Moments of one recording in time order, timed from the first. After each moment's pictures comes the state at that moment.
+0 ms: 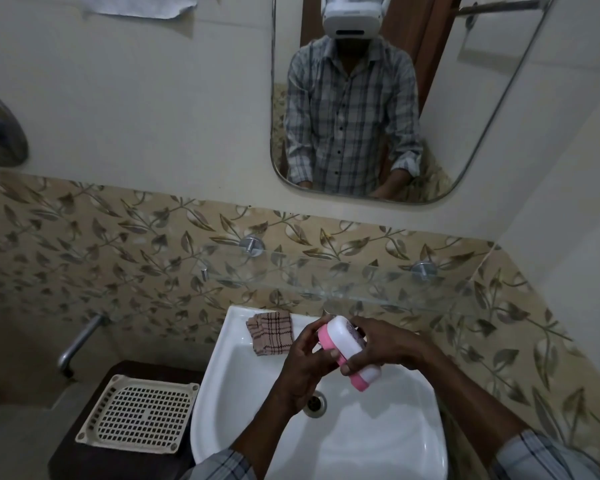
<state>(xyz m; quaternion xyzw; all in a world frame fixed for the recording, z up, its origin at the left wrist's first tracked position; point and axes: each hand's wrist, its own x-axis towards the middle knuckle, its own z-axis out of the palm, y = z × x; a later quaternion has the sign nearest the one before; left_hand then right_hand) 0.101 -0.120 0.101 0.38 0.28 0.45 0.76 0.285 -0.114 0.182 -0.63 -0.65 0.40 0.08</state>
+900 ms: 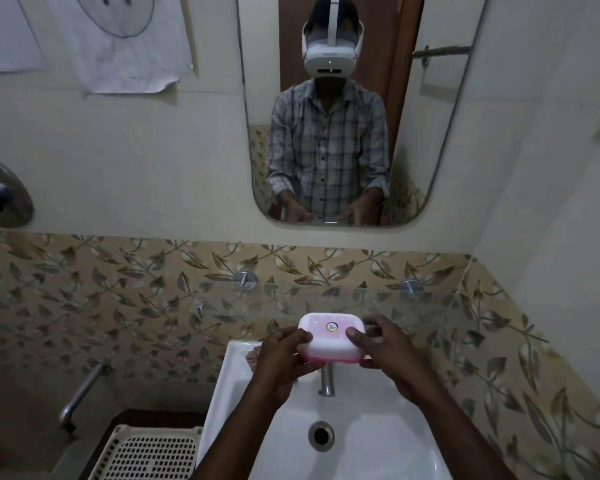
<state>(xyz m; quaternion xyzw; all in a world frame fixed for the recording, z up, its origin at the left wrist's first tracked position) 0.080 -0.099 0.184 0.32 0.46 0.43 0.71 0.279 -0.139 0.196 -0.64 -0.48 0.39 0.45</state>
